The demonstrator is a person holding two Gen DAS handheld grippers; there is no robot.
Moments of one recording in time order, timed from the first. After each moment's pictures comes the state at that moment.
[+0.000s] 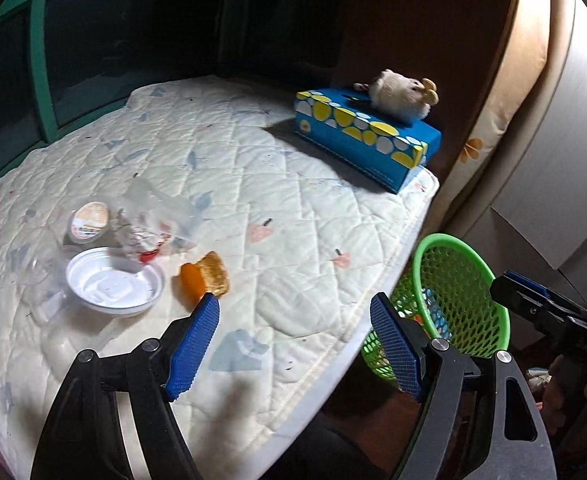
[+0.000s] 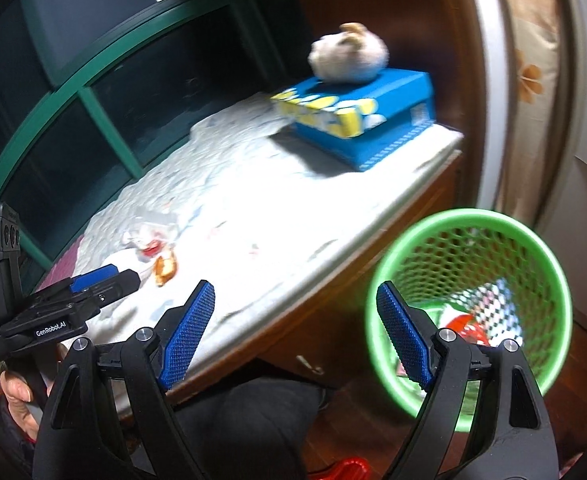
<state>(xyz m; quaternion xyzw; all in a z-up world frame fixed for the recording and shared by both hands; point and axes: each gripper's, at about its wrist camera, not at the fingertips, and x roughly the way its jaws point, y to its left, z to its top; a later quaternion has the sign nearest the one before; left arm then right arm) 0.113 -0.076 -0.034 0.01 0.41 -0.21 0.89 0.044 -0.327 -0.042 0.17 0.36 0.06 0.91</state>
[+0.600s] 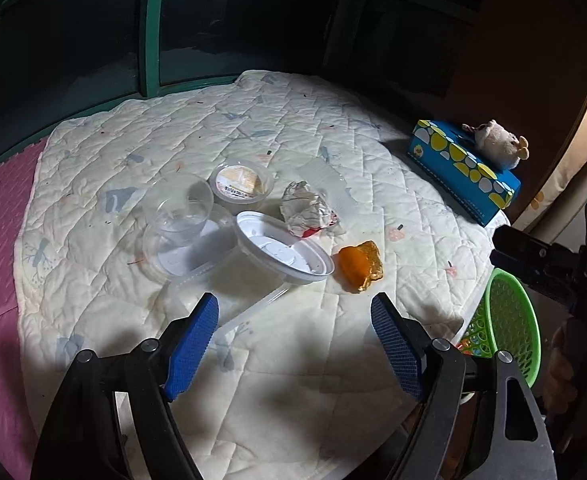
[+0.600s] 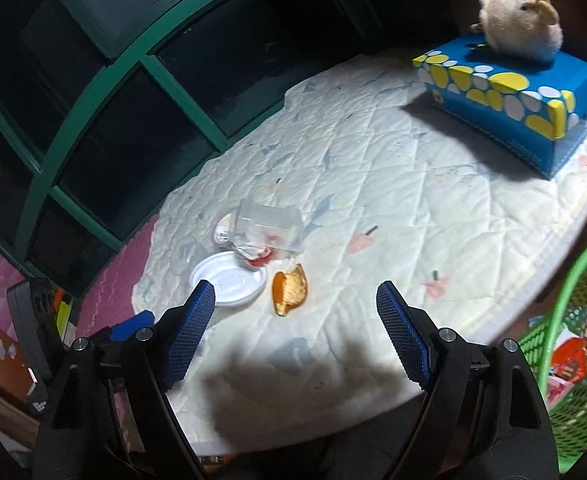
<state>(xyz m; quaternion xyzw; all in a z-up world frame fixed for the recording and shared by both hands) 0.114 0.044 -0.041 -0.06 0.42 -0.09 0.90 0.140 -0.224 -0.032 0.22 0.39 0.22 0.87</state>
